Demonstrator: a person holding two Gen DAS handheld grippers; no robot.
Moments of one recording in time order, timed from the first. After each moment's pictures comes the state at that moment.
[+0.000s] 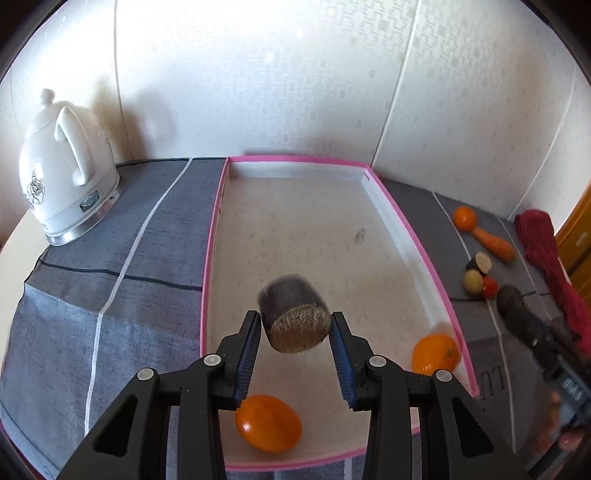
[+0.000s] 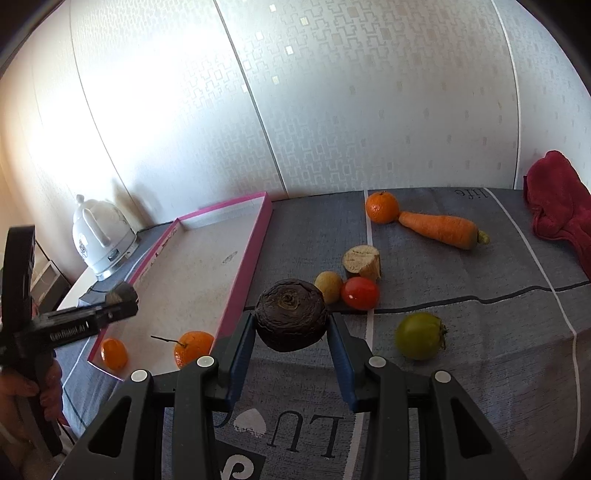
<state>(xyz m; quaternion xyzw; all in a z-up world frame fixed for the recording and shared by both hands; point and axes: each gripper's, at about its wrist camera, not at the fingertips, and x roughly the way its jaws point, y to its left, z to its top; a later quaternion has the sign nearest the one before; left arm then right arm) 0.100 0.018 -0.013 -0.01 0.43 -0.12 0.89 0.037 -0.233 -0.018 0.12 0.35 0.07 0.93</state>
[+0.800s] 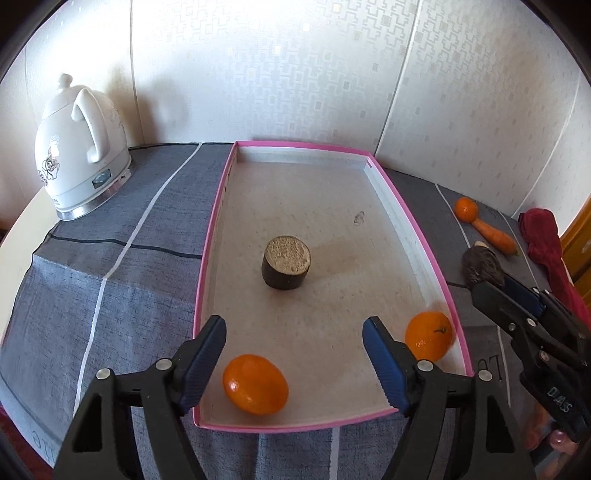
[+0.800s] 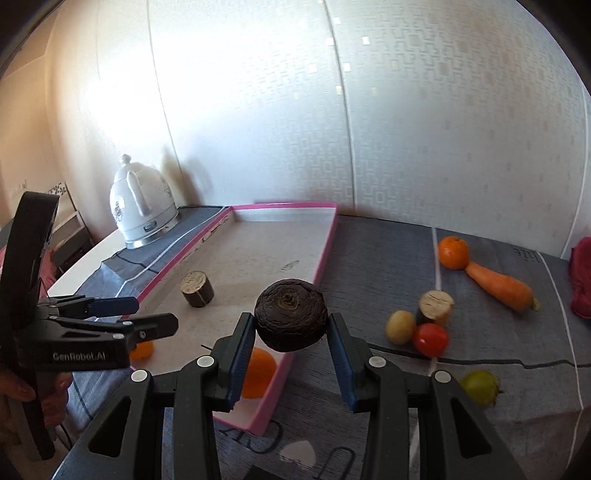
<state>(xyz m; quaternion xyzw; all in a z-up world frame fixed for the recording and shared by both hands) 0.074 0.007 -0.018 -0.02 0.44 -0.09 0.89 0.052 -0.179 -0.006 0.03 0.32 0.15 0.93</state>
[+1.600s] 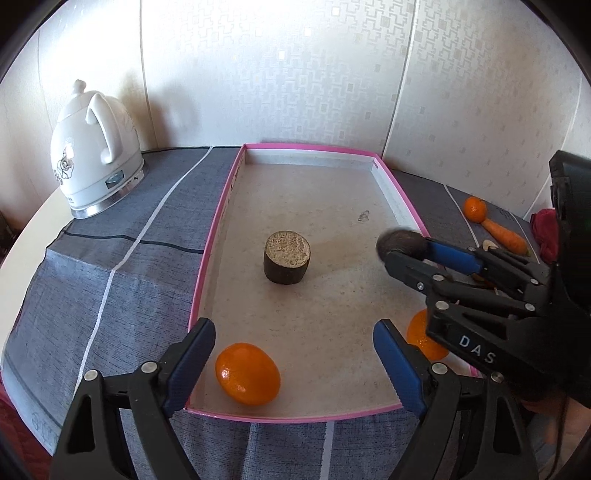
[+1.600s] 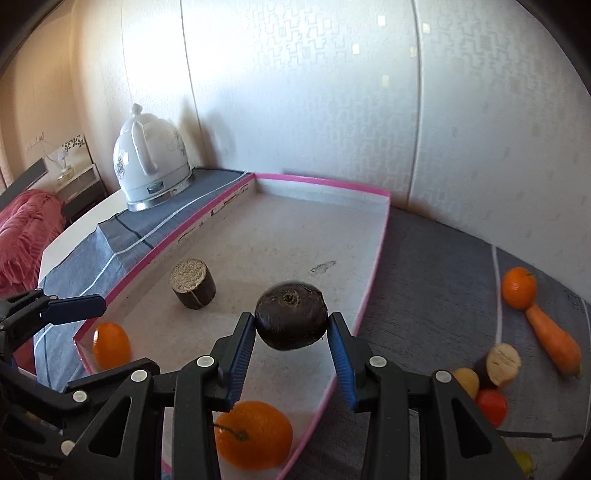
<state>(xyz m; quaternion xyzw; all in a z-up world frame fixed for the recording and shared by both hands) 0.069 -0.001 -0.018 -0.01 0.43 -0.06 0.90 0.113 -0.138 -0.031 -0.04 0.37 0.20 0.91</state>
